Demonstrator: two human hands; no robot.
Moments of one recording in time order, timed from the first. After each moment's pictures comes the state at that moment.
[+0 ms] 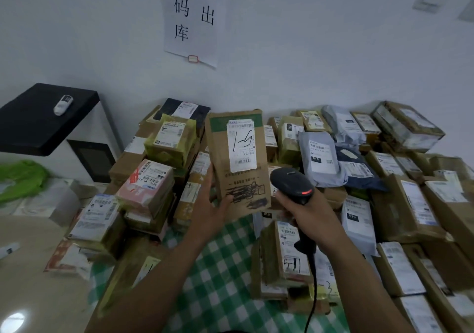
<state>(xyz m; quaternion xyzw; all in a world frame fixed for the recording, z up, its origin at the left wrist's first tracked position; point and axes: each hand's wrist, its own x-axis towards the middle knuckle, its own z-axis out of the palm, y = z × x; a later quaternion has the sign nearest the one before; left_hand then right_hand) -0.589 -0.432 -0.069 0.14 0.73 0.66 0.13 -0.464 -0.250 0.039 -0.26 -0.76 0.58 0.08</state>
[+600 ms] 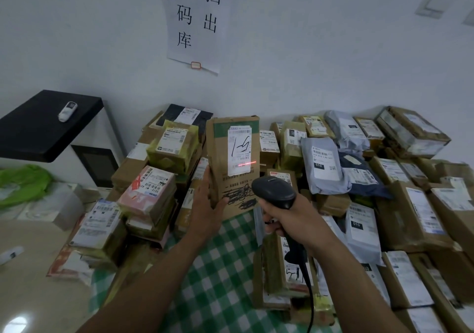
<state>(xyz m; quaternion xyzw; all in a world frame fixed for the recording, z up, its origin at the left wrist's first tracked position) -0.616 -0.429 -0.088 0.14 0.79 0.60 0.06 -0.486 -0.268 0.048 -0.25 -0.76 0.60 -0.03</state>
